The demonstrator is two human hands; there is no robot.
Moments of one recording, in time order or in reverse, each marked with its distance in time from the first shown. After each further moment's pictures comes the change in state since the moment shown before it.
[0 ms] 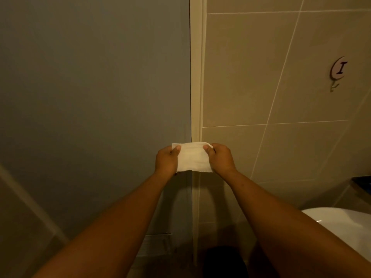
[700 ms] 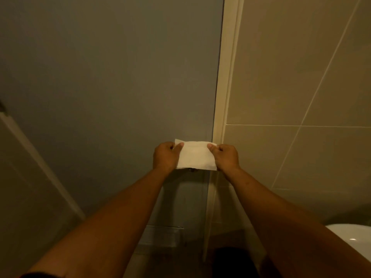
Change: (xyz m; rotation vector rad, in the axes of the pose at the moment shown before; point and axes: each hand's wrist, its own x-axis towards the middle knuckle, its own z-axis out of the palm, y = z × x) left_hand 0.039 -0.035 -0.050 0.389 0.217 0.141; right_hand 0.021 0.002 0.059 0.223 -0.019 0.172
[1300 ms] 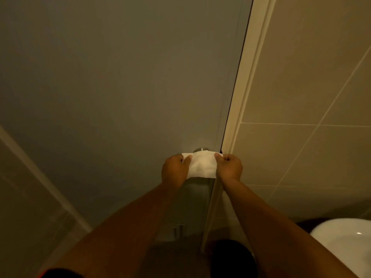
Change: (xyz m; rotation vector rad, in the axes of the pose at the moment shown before) left_hand -0.002 -0.050 0.029 0.167 -0.087 0.005; right_hand -0.007 0.035 0.045 -0.032 0.224 0.235
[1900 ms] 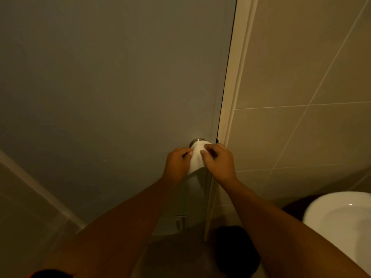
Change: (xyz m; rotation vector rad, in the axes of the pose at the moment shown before) left_hand -0.008 0.002 -0.008 -0.096 -0.197 0.277; right_hand -0.041 0.003 -0.006 -0.086 -0.103 -0.501
